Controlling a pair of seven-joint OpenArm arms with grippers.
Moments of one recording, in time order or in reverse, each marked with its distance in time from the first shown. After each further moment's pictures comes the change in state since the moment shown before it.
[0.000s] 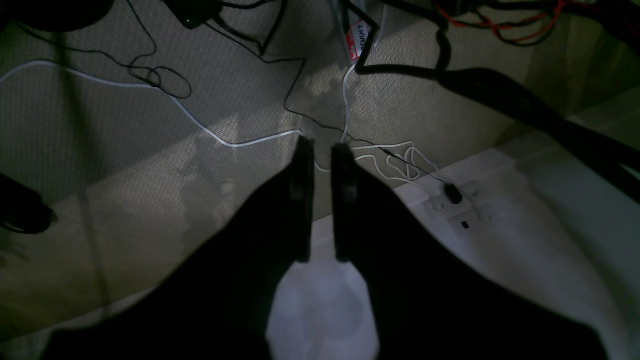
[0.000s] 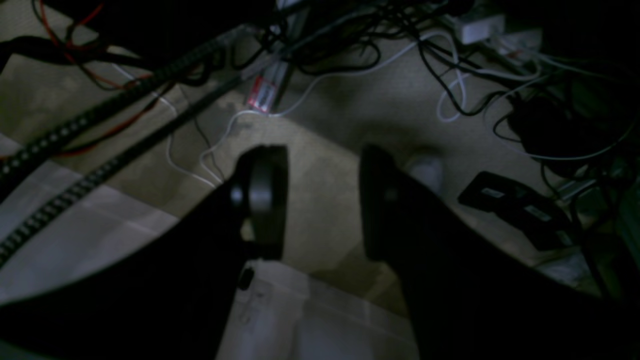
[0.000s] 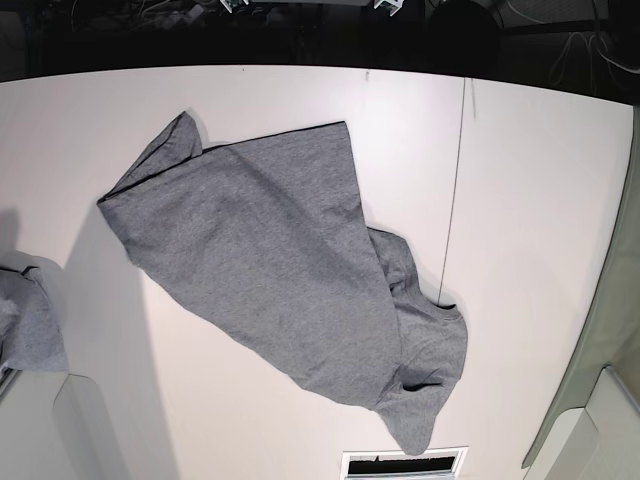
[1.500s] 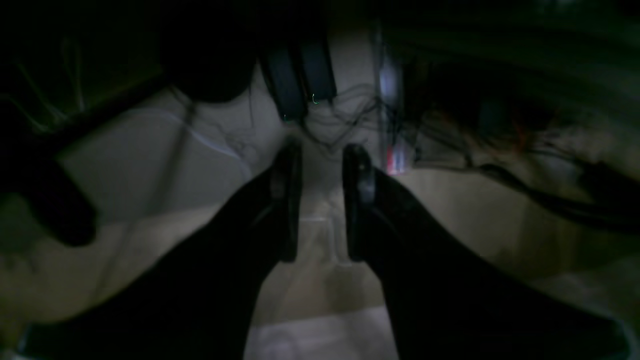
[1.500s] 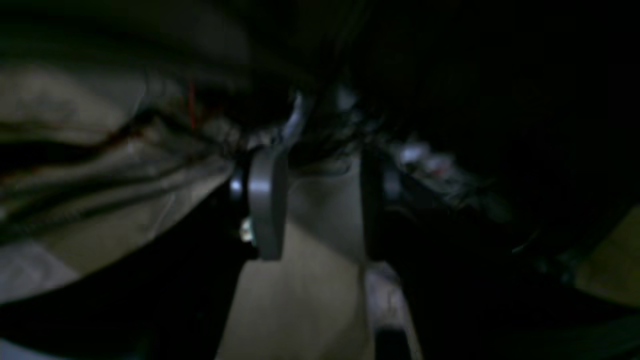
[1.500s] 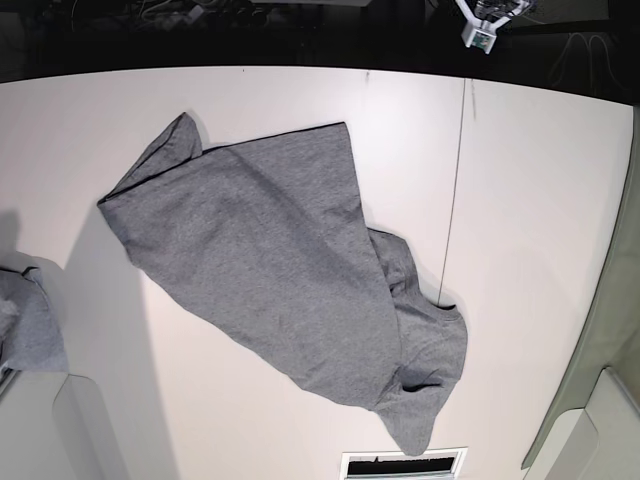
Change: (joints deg) left arm 32.0 -7.1 -30.0 71.6 -5.9 -5.8 15.9; right arm -32.5 15.8 0.2 60.9 3.9 -0.1 -0.7
